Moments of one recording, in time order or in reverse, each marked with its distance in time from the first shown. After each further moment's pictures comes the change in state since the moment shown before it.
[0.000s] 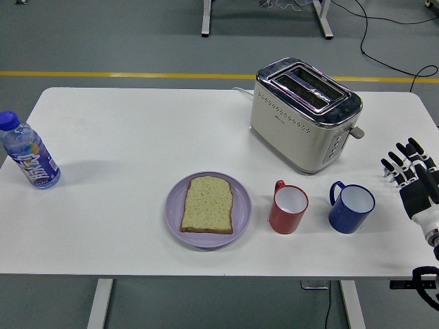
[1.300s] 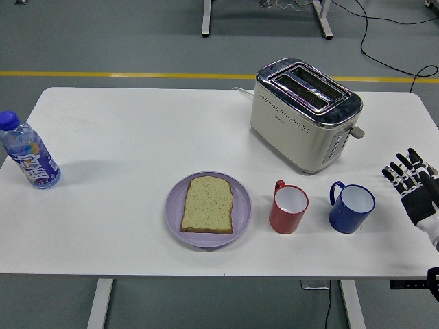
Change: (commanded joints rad) left arm 0.001 0.000 -0.006 -0.002 0.013 0.004 0.004; right arm 0.003 0.023 0.105 -0.114 -0.014 0.131 -0.147
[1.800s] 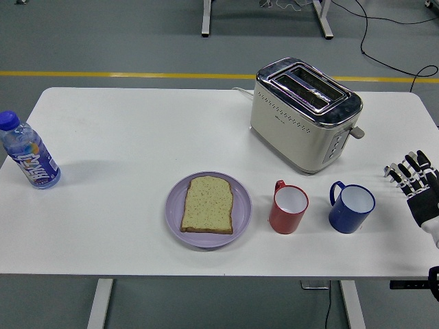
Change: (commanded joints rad) left arm 0.004 0.000 -0.012 0.001 0.019 0.000 0.004; right arm 0.003 0.011 0.020 -0.031 0.021 -0.017 0.011
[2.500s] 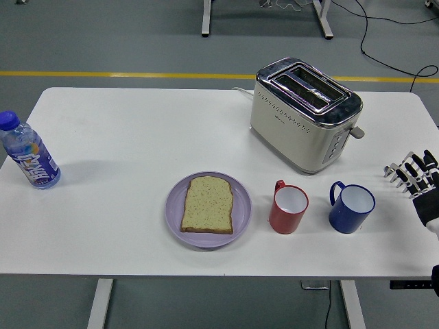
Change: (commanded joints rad) left arm -0.004 -0.001 0.013 0.001 -0.024 -0.003 -0.006; right arm 0.006 0.008 0.025 -0.009 0.001 -0.005 0.002
